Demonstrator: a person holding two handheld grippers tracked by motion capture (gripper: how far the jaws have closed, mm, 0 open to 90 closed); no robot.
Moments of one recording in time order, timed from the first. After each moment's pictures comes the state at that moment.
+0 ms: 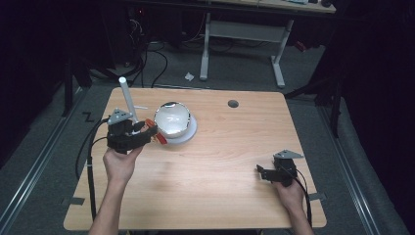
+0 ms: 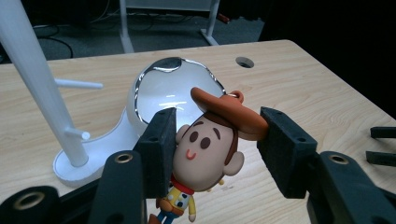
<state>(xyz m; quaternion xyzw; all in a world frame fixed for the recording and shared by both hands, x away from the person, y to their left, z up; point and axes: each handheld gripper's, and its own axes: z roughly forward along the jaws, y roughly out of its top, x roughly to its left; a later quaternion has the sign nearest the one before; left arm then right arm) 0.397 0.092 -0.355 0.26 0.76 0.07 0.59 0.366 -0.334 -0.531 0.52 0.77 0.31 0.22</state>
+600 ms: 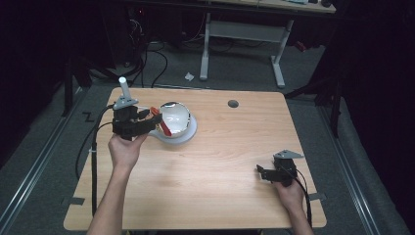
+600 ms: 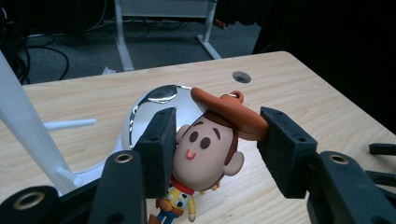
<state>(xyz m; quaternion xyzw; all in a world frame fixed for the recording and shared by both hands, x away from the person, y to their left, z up) 0.424 0.079 -0.336 0.27 0.76 0.07 0.59 0.366 -0.334 -0.531 0.52 0.77 0.31 0.22</state>
